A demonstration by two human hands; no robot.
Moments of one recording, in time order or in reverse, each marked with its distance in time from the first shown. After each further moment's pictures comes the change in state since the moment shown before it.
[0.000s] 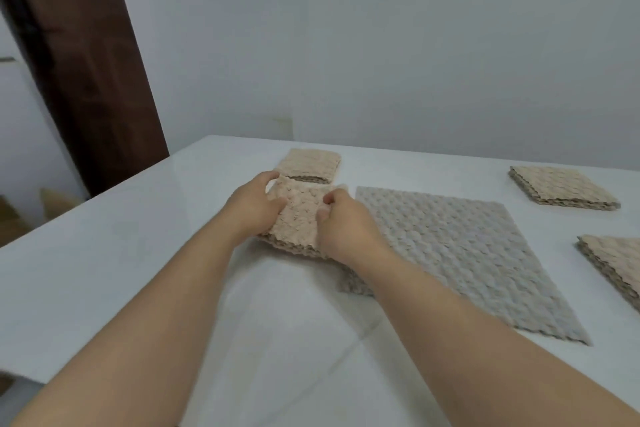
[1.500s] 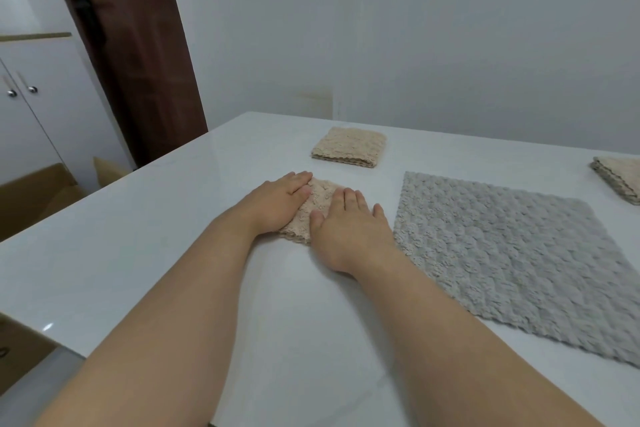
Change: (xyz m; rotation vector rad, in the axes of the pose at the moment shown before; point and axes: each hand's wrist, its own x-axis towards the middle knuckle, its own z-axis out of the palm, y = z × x) left_hand 0.038 -0.071 0.001 0.271 -0.194 0.155; right_hand 0.016 -0.005 0.068 -0.508 -0.223 -0.120
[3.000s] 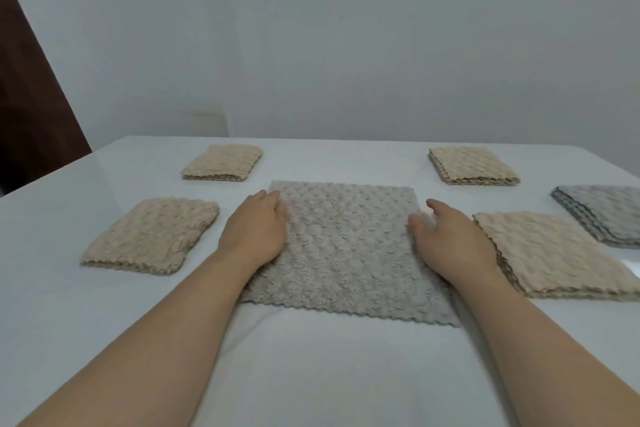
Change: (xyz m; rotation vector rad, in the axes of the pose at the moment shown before) left_hand 0.008 0.190 0.104 0.109 0.177 -0.002; right_hand -0.122 0.292 -0.095 0.239 0.380 0.504
